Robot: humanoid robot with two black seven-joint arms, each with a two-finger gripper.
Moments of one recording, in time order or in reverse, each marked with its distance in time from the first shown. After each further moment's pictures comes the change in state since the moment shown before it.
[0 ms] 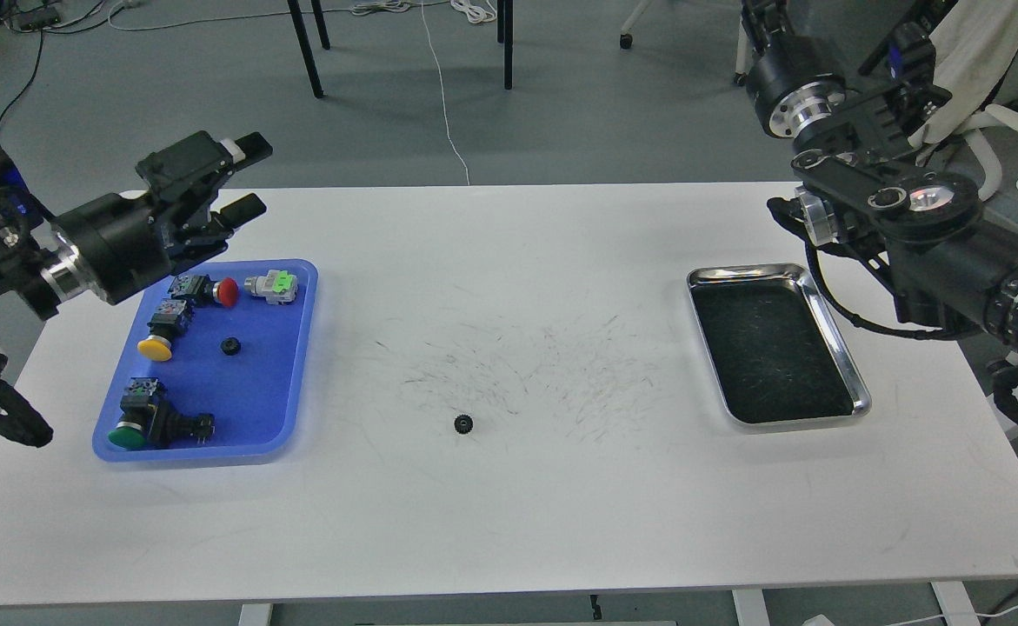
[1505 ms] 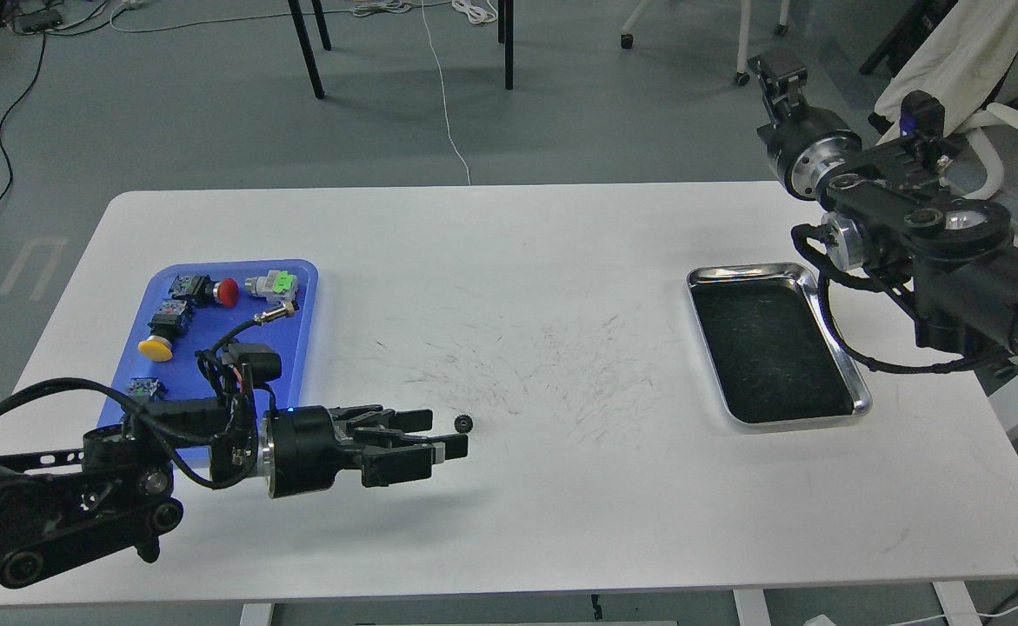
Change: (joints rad) left arm 0.138 -0.320 0.135 0.000 0.791 0.161 -0.001; right arm -0.039 -0.031 -0.034 0.022 0.088 0.129 -0.223
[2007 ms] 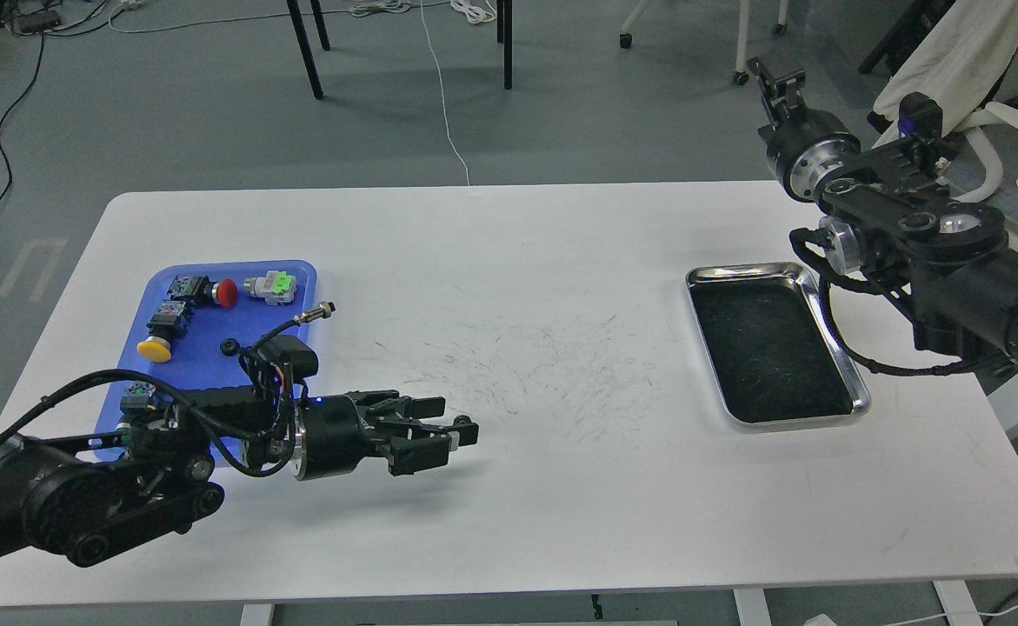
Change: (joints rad) left arm -0.022 -0.068 -0.021 0.162 0.262 0.022 0.000; right arm -0.006 0.001 -0.015 -0.013 -0.007 -0.003 0.010
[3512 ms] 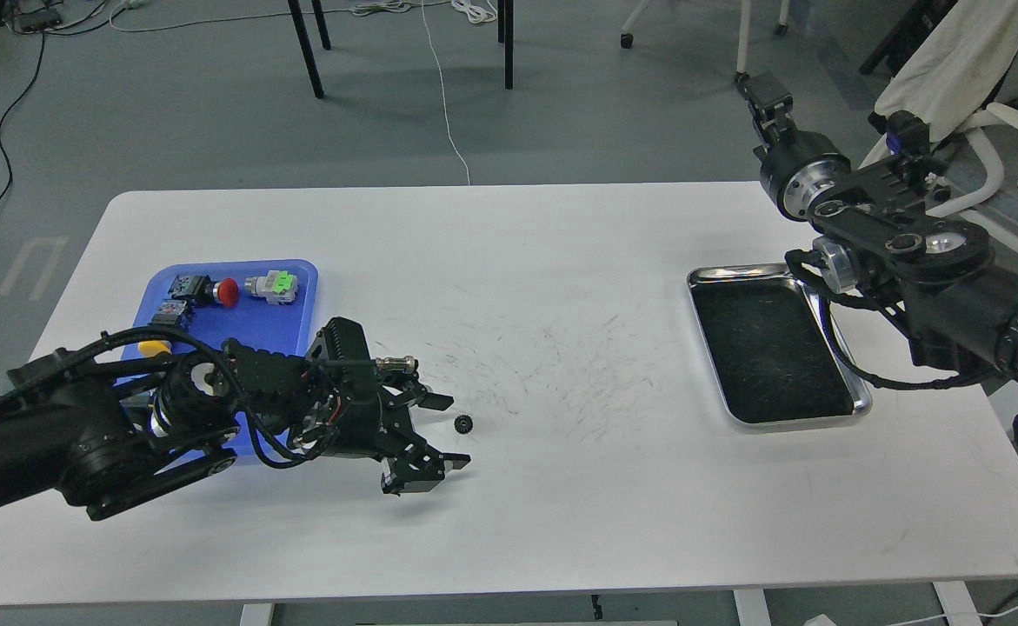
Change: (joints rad) left arm -0.148 -0.108 0.082 0.052 0.430 -0.039 0.000; right arm -0.030 0.012 -0.001 -0.002 -0.056 -0.005 0.001
